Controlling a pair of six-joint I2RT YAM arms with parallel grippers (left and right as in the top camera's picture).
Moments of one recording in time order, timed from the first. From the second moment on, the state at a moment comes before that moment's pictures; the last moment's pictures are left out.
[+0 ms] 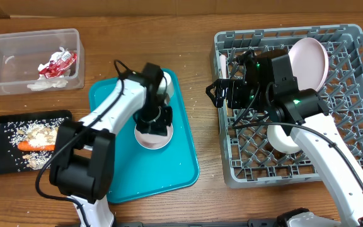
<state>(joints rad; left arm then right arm) -0.34 1.94 1.36 -1.10 0.36 -0.31 0.32 1.42 1.23 -0.69 -0.37 0.36</state>
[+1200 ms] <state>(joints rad) 0.10 1.91 1.77 -1.30 0.02 -0.37 0.37 1.43 1.23 -0.35 -0.45 0.49</state>
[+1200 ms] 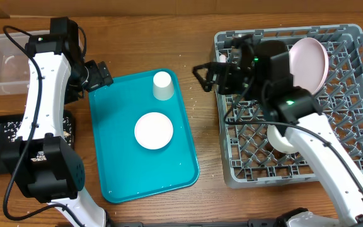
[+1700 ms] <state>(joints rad) 0.10 1.91 1.77 -1.30 0.02 -0.37 0.64 1.92 1.29 -0.04 -0.09 0.36</state>
